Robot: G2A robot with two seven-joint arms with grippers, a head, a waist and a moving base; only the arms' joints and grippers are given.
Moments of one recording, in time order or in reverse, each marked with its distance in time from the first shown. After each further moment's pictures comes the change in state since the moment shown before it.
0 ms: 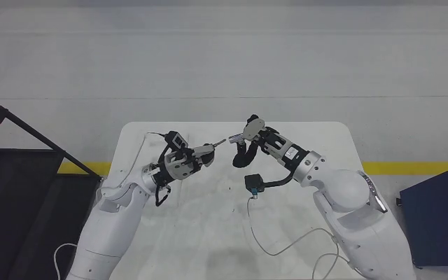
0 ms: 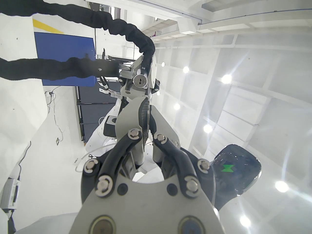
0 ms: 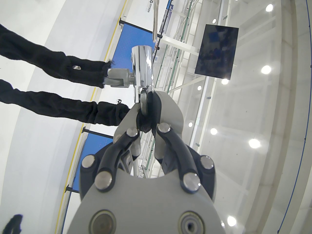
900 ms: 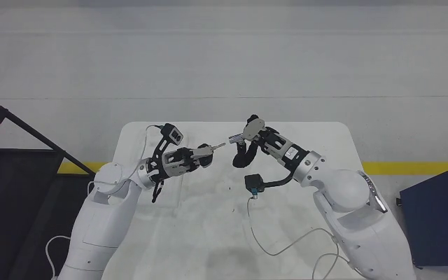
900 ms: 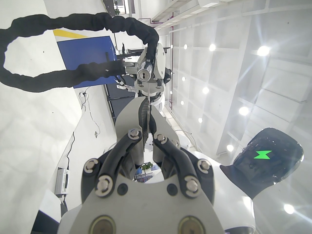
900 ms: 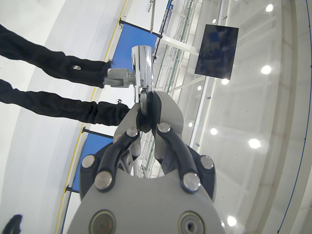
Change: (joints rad) left arm -0.060 0.024 -0.011 0.033 0.129 -0.082 -0.110; right arm 0.000 0.000 0.000 0.000 0.000 0.000 0.000
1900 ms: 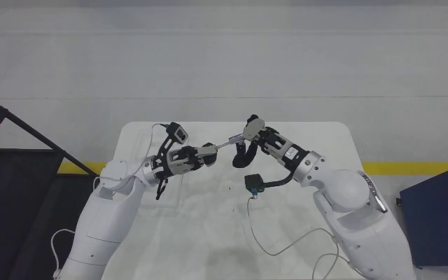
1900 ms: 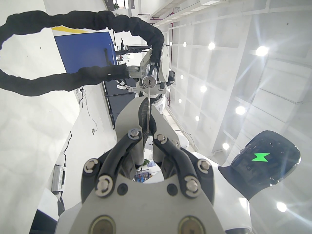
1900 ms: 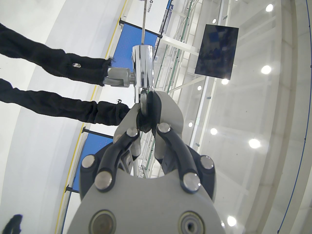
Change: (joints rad) left arm -0.039 0.006 0.051 0.045 -0.026 -0.010 0.003; right arm 0.000 0.000 0.000 0.000 0.000 0.000 0.000
